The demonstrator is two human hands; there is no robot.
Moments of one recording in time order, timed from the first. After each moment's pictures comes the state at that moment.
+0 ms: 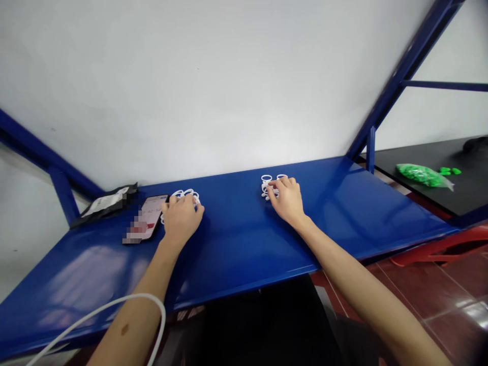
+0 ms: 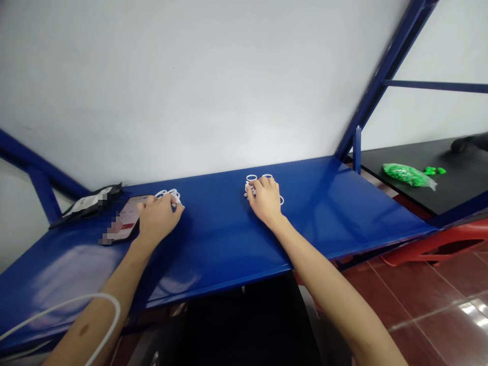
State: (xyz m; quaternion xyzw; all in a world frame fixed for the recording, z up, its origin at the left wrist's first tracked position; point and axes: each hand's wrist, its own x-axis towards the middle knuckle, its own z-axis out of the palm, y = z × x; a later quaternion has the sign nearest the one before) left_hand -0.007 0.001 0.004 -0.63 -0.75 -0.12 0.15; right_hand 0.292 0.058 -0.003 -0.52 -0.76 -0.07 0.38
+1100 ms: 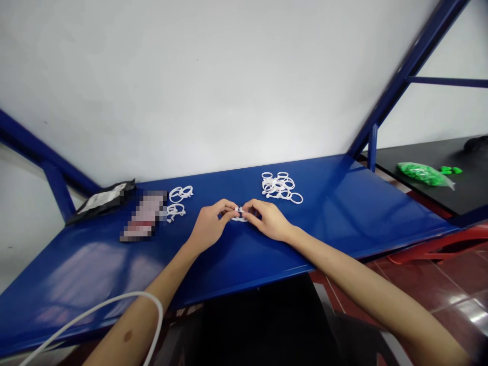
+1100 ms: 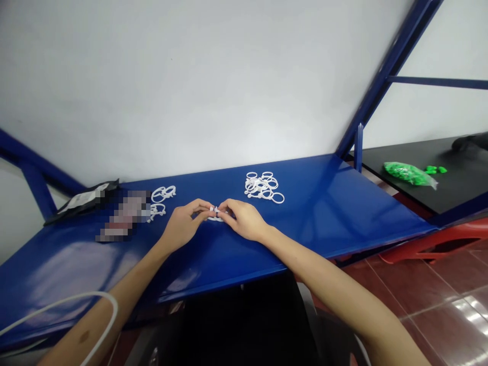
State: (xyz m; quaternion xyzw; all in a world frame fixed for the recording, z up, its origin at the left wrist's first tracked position) left_hand 0.052 -0.021 0.011 -0.71 -0.53 -0.40 -0.25; right_hand 0.259 0.016 -0.008 -0.32 -0.85 0.24 0.33
